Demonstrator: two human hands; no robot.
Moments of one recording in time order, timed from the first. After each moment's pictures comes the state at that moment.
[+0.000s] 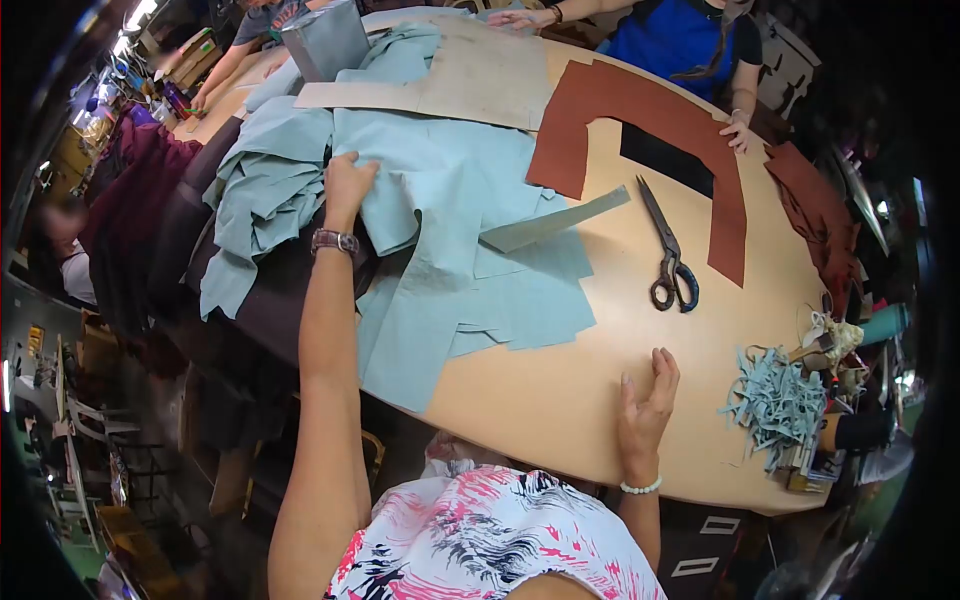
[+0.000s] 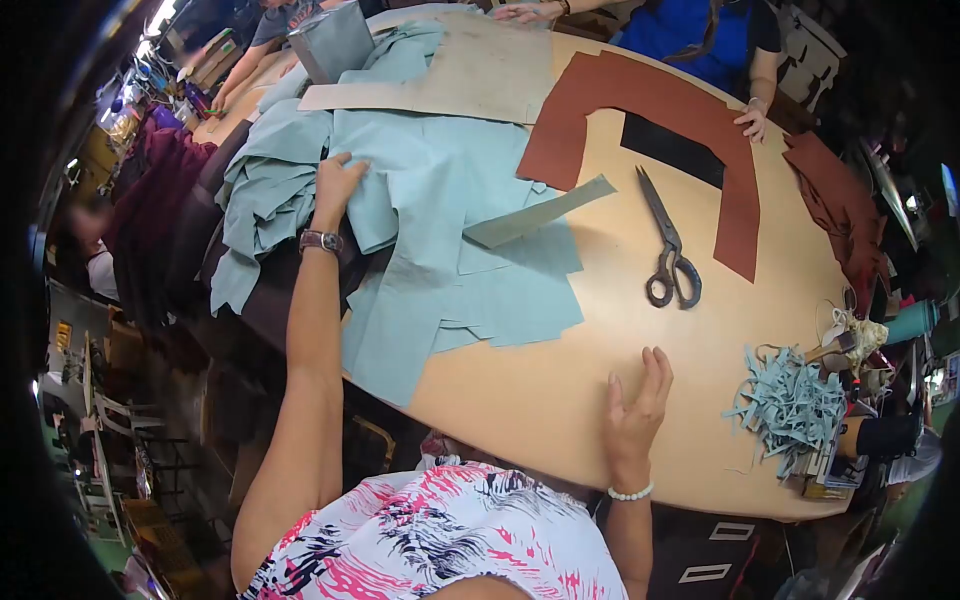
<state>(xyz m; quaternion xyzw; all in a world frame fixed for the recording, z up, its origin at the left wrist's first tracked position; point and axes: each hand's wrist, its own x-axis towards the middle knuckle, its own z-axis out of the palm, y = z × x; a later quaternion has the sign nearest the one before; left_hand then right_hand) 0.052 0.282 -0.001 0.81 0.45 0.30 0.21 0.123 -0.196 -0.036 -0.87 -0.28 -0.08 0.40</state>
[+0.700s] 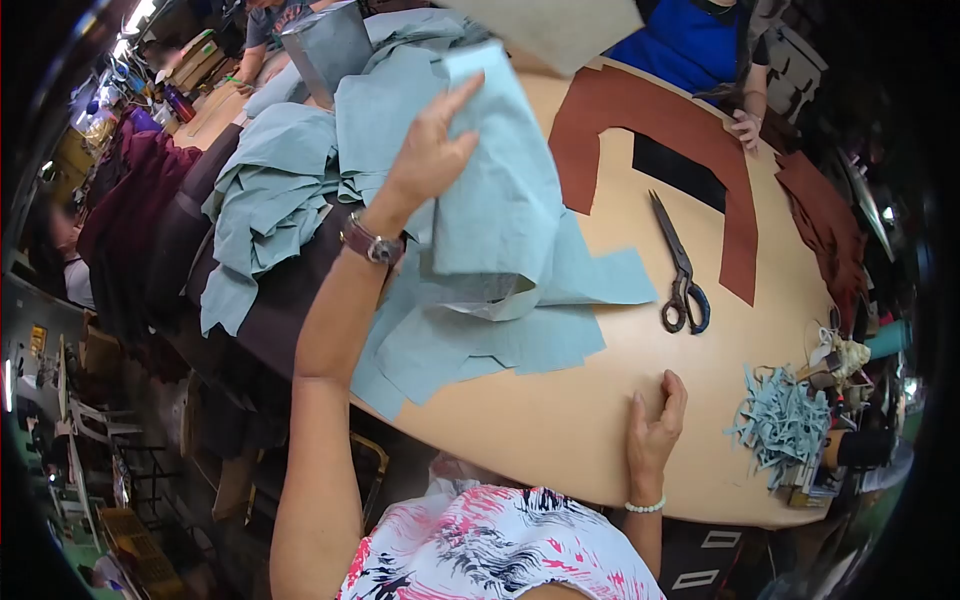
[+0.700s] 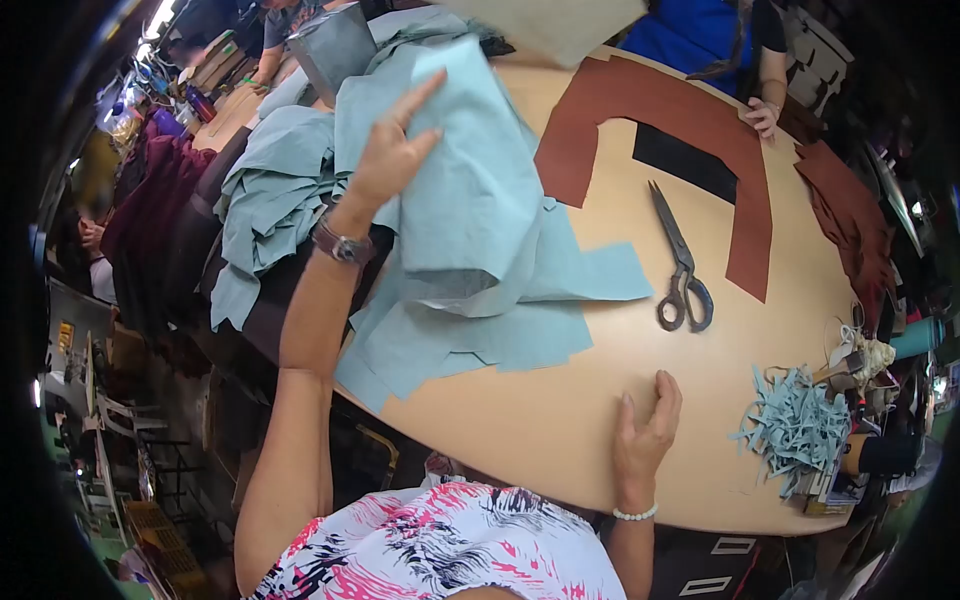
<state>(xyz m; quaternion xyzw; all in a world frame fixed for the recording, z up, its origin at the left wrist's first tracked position) 0.119 0.199 0.078 0.85 0.00 0.42 0.33 0.130 -0.190 -0.040 -0.88 -0.23 -0.07 0.41</state>
